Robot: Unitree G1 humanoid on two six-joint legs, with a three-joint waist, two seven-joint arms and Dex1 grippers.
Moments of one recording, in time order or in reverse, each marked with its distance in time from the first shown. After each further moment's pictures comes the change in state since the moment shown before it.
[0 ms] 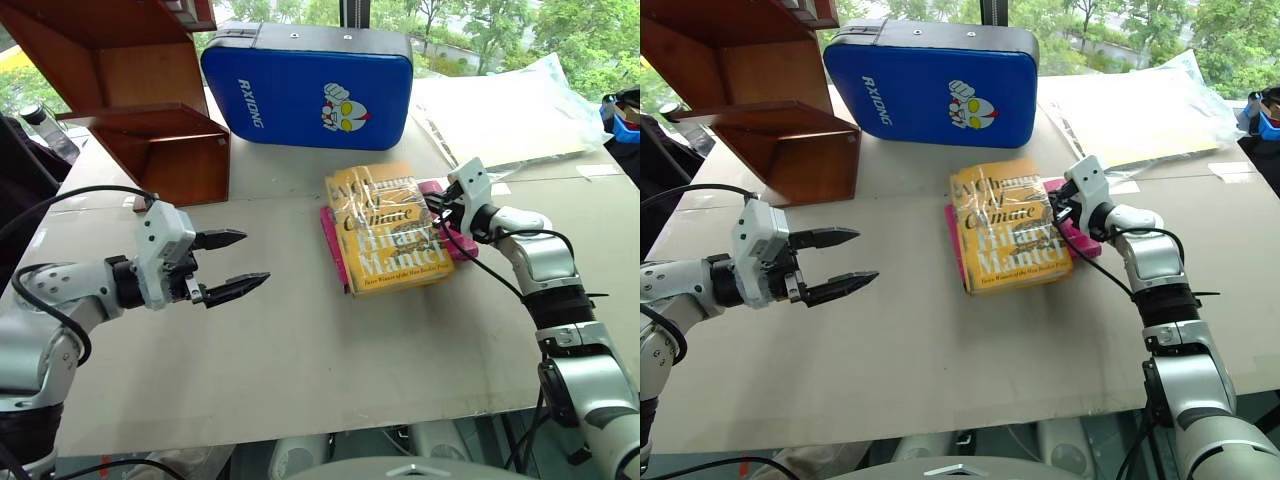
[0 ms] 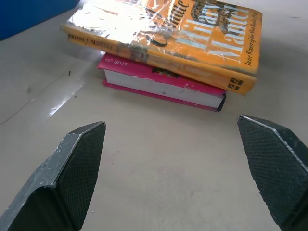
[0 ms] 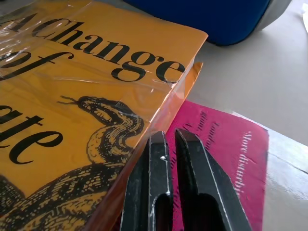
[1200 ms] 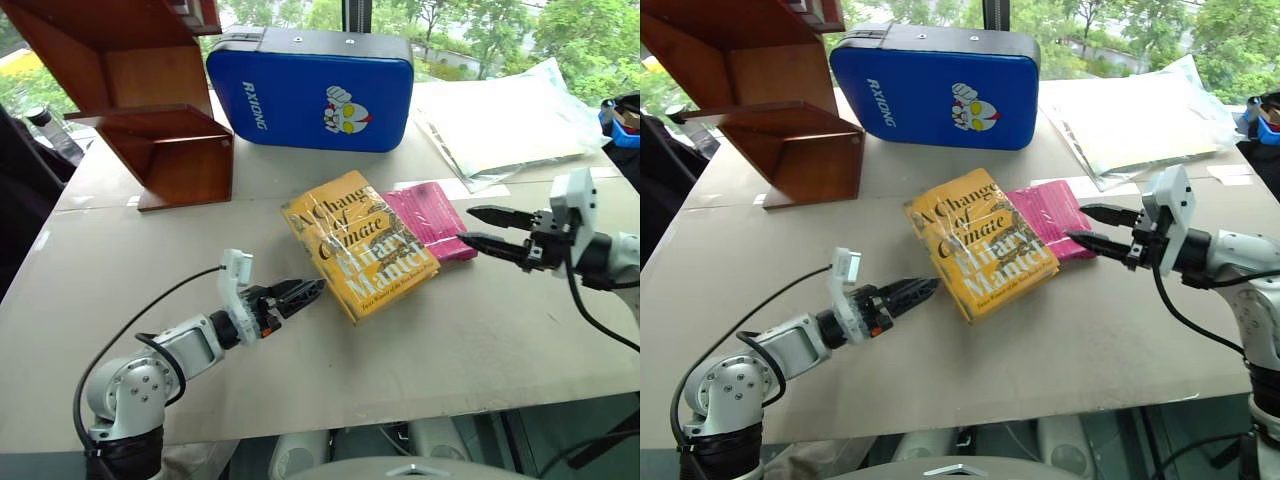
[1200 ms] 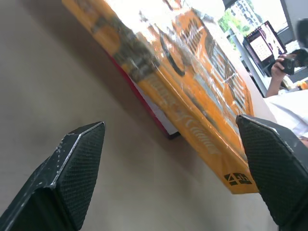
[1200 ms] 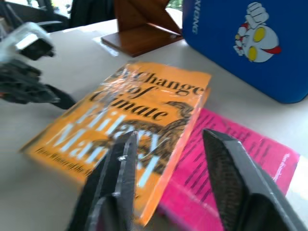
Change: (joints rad) left arm 0.017 -0.562 -0.053 -0.050 -0.556 0.586 0.757; right arm 0.463 -0.415 -0.362 -0.799 0.548 0.323 0.312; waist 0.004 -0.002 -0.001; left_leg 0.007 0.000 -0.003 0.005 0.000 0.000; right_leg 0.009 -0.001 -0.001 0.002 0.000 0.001
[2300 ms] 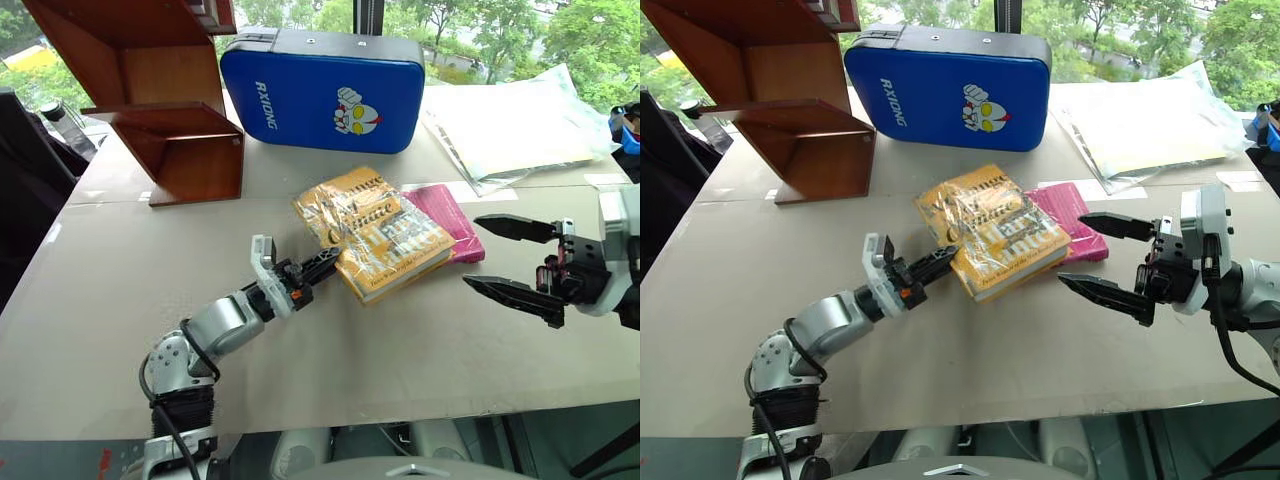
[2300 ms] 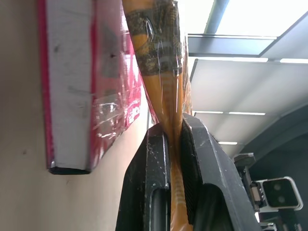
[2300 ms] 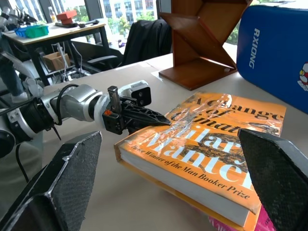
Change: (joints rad) left arm -0.189 -0.045 -0.022 0.239 -0.741 -0.061 0.532; right arm 0.112 -0.013 -0.115 -0.148 0.324 0.009 -0.097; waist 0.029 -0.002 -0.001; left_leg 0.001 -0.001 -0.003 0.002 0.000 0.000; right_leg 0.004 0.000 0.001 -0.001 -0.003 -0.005
